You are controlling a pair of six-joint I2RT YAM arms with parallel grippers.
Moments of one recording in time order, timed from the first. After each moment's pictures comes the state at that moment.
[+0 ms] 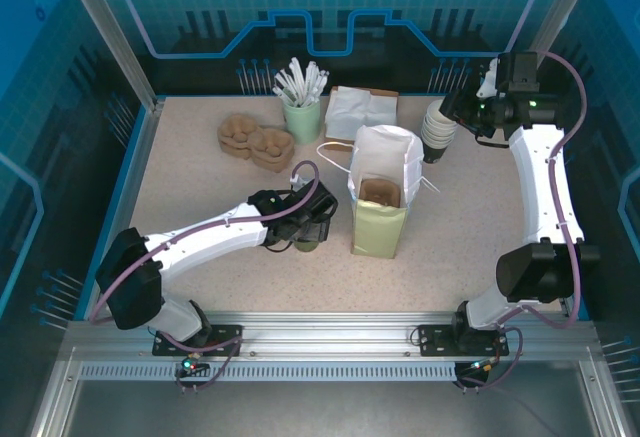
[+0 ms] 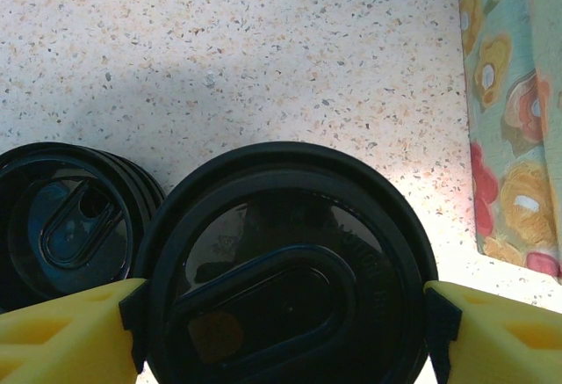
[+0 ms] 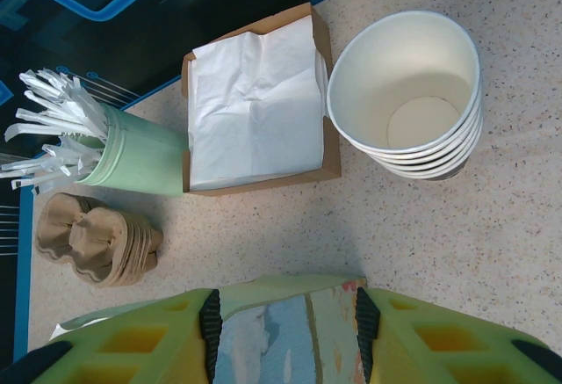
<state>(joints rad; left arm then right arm) -0.87 1.50 1.14 -0.80 -0.33 -0.69 -0.06 1.57 1.80 -1.04 -0.30 0.45</state>
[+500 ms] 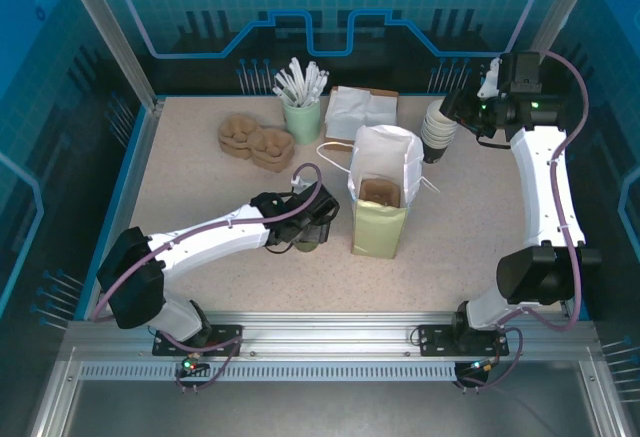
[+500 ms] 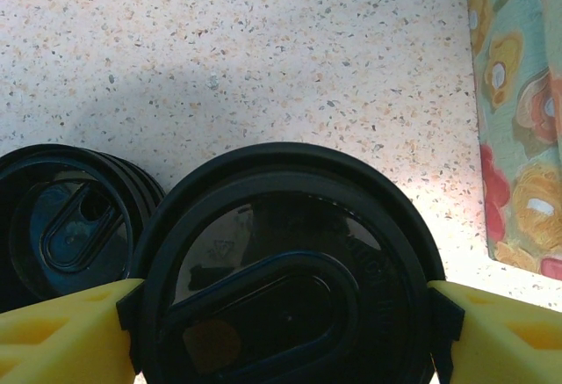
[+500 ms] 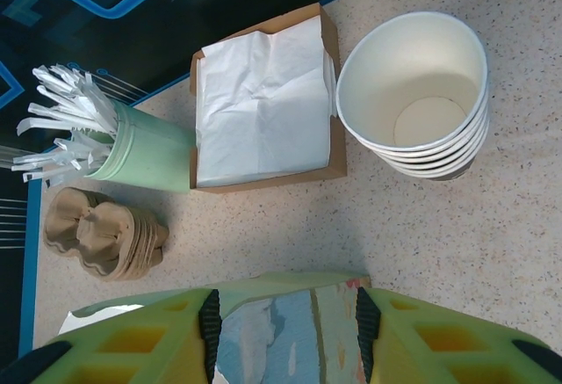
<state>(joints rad) -0.88 1.51 1.12 -0.79 -0.35 -0.70 -0.06 1.56 1.80 -1.04 -0.31 0.43</state>
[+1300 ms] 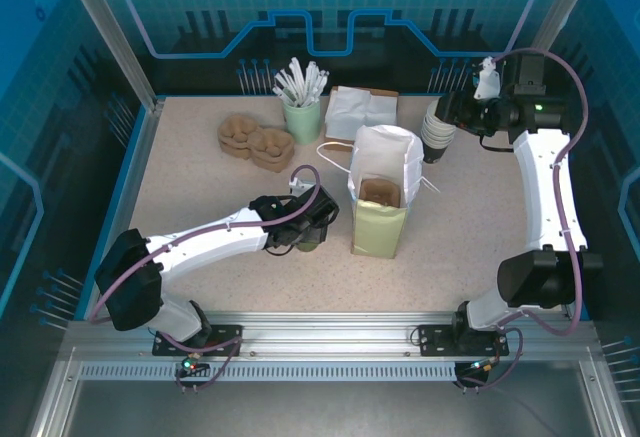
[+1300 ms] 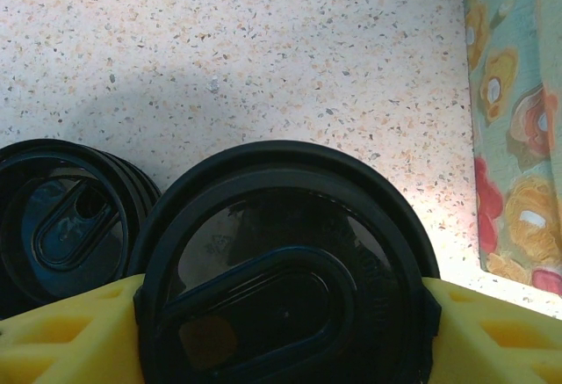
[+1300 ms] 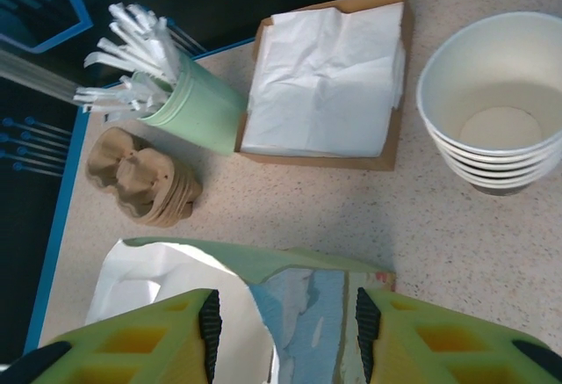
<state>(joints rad) -0.89 1.50 1.10 -0.76 -0.37 -0.74 -0.07 1.54 1.78 -1.04 -0.49 0.25</state>
